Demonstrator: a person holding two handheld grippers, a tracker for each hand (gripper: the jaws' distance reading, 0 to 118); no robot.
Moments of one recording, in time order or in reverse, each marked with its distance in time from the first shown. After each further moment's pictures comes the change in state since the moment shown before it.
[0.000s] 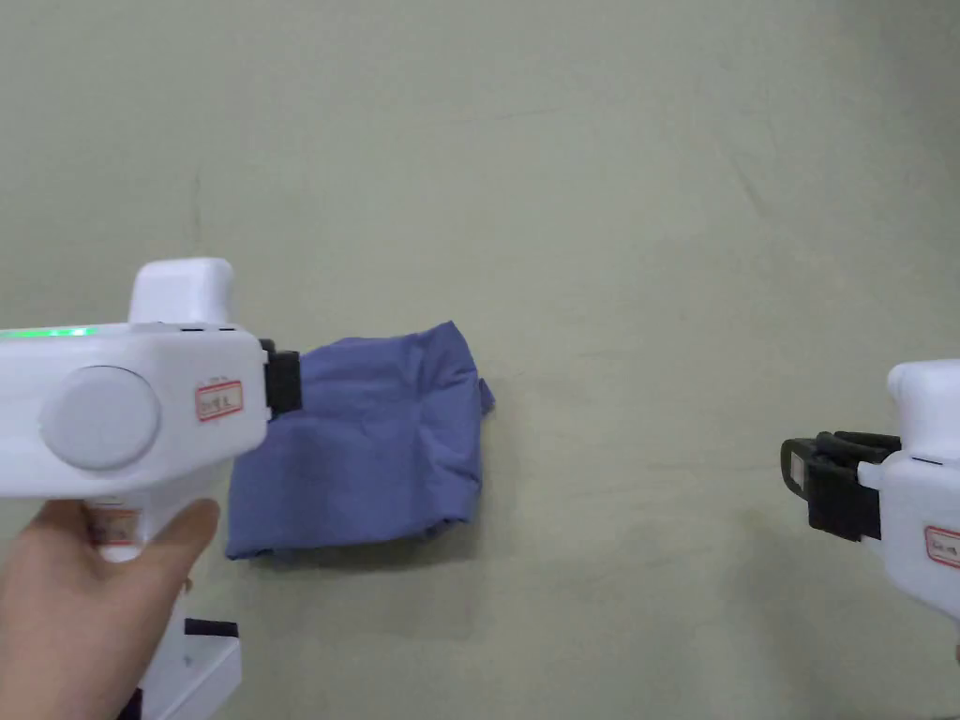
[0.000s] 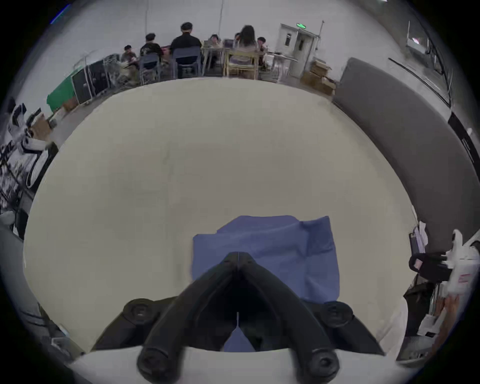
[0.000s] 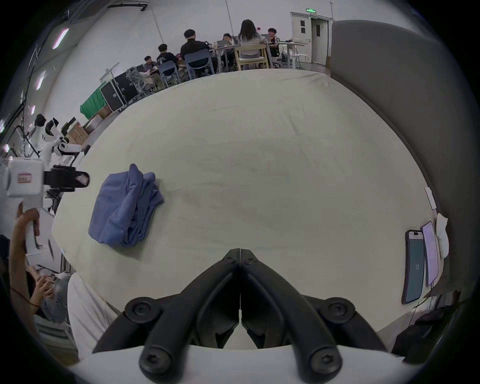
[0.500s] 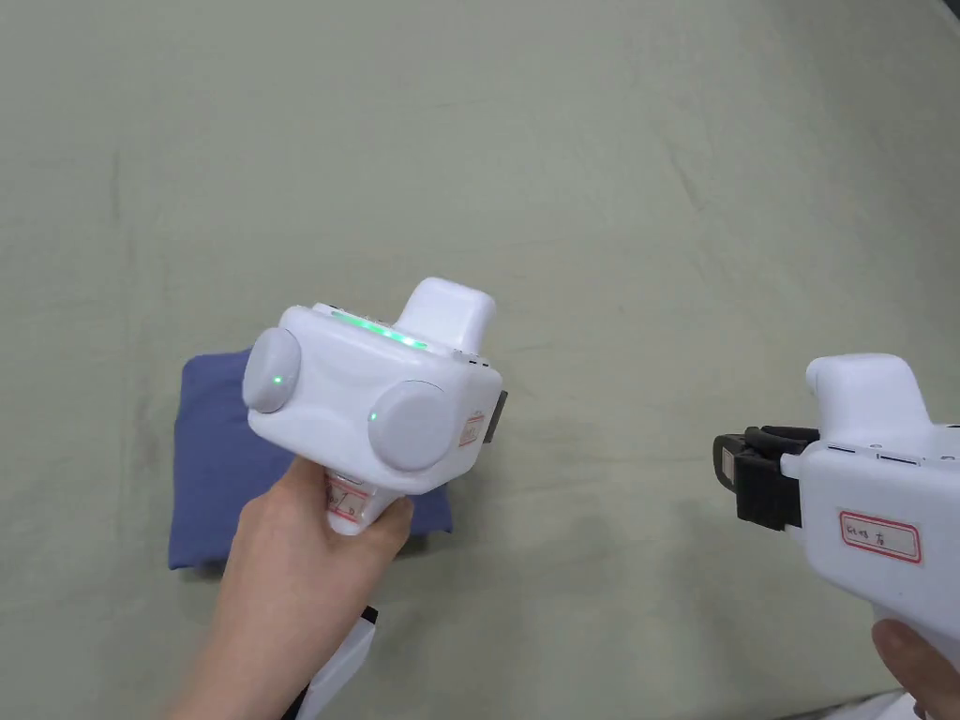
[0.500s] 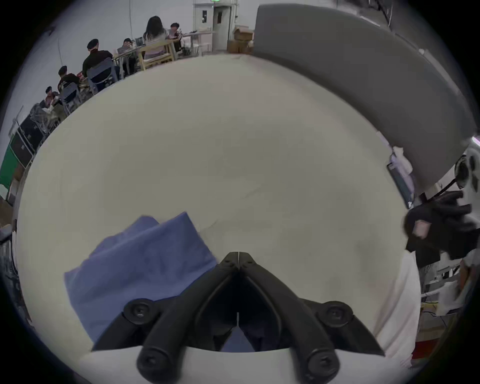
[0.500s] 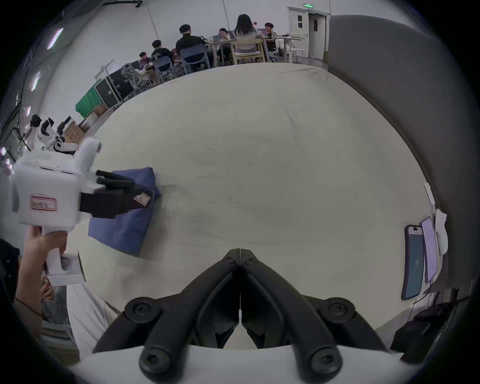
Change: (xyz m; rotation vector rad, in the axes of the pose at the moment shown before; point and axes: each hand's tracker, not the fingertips) left arm 0.123 -0.001 -0.046 -0.072 -0.191 -0.363; right arm -0.005 0.005 -0.007 -0.028 -0.009 0.002
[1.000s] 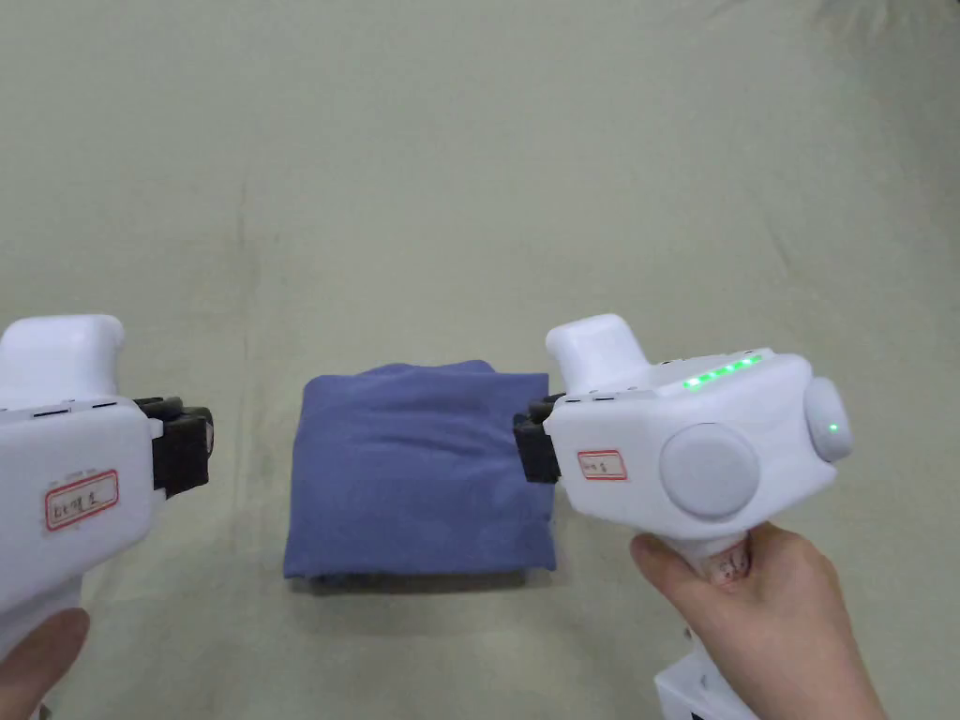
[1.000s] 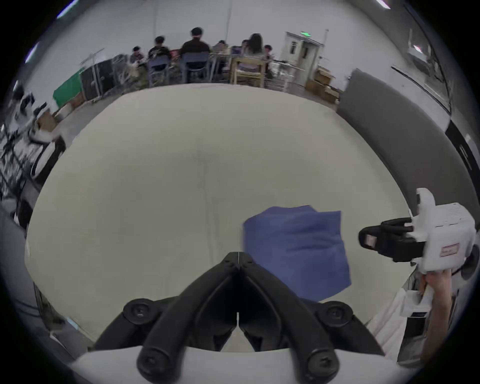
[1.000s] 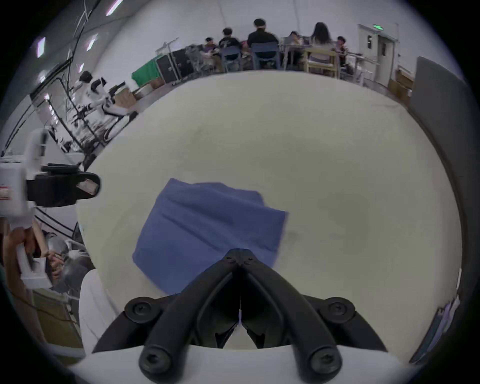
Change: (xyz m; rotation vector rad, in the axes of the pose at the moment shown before) left arm -0.171 -0.108 0.154 0.111 0.226 0.452; right arm -0.176 0.066 -0.104 -0.056 0.219 0.293
